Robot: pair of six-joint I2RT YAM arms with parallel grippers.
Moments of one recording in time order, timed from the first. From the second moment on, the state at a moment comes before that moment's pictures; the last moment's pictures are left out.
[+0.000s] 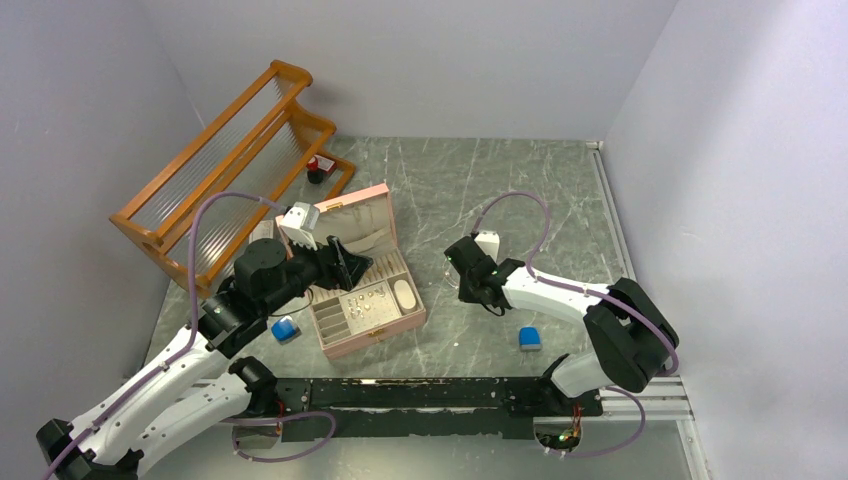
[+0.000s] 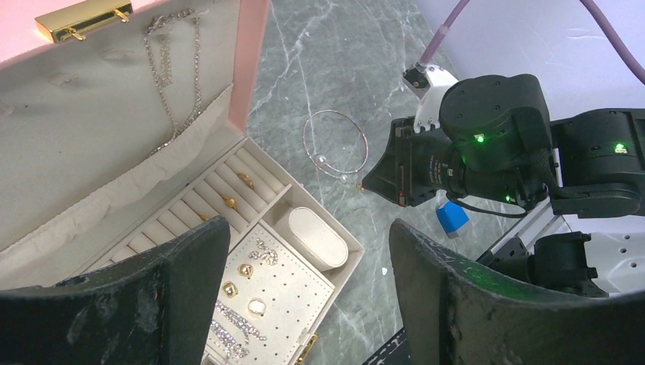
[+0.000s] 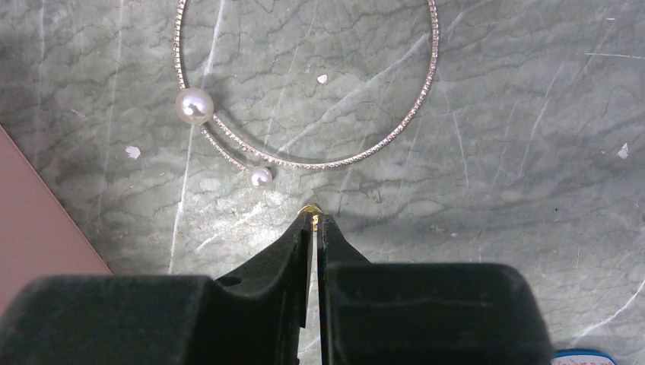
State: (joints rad) left arm -0.69 0.68 0.67 -0.23 0.00 -0.51; right arm 0.73 1.44 0.71 -0.37 0.36 0.72
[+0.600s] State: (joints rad) left arm -0.69 0.68 0.67 -0.23 0.00 -0.51; right arm 0.73 1.40 0.69 -0.36 0.34 0.72
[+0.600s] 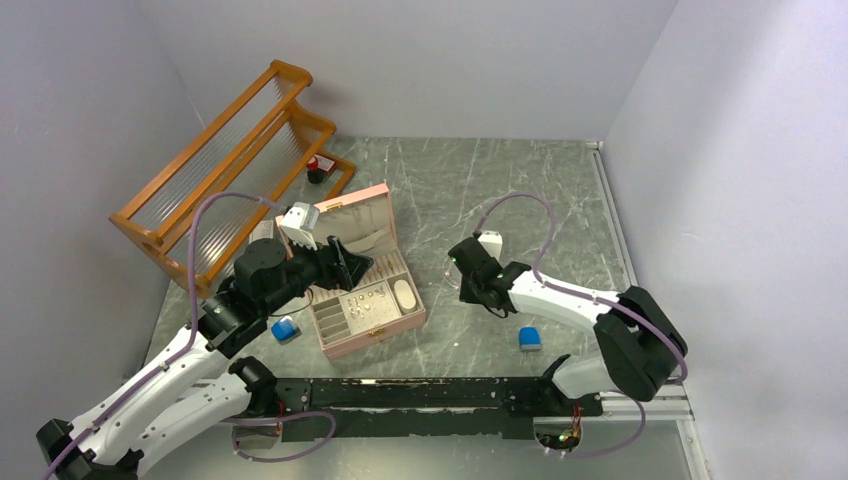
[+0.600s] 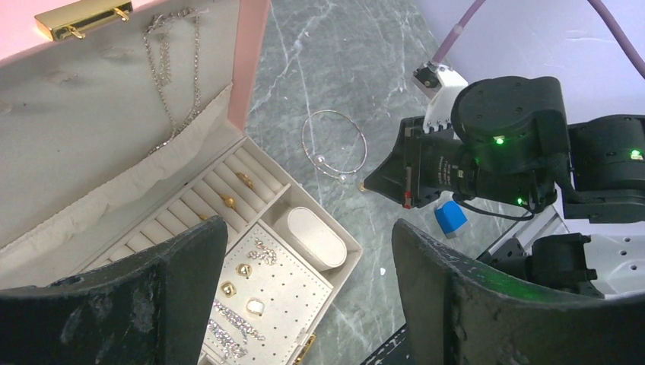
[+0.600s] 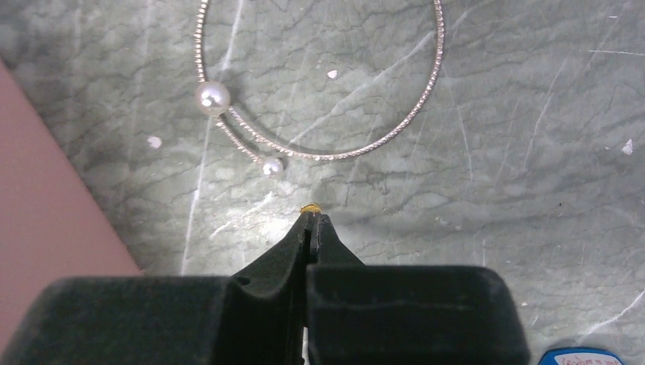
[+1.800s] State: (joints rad) left arm -0.69 0.88 0.53 0.38 0.44 -1.13; right arm 0.72 0.91 0.45 0.50 -0.33 1.13
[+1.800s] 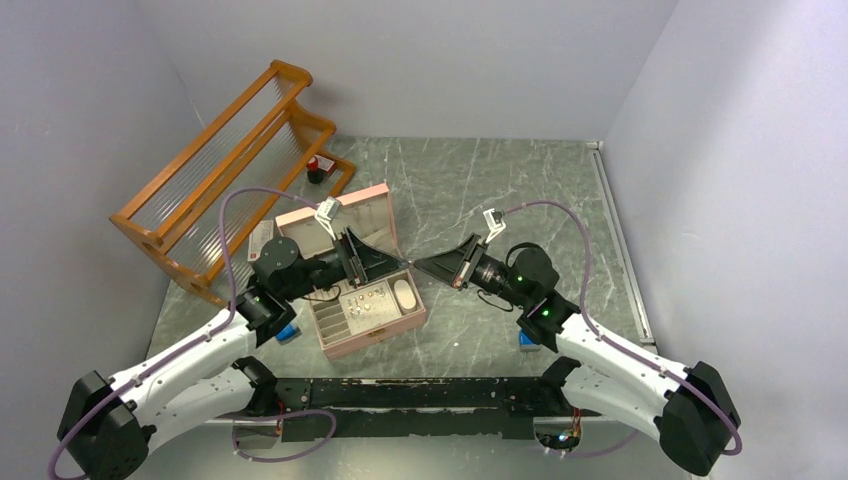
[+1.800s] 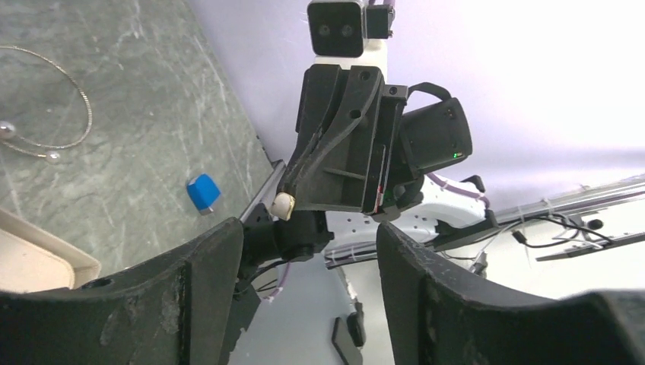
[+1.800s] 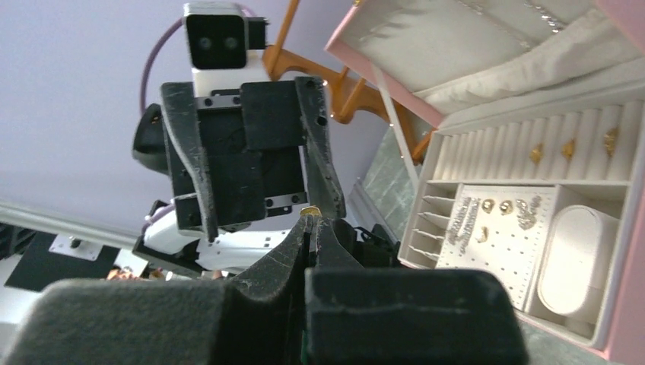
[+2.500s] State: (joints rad) left arm -0.69 0.96 0.50 0.59 0.52 -1.24; right arm 0.72 0.93 0.45 0.62 -0.41 1.18
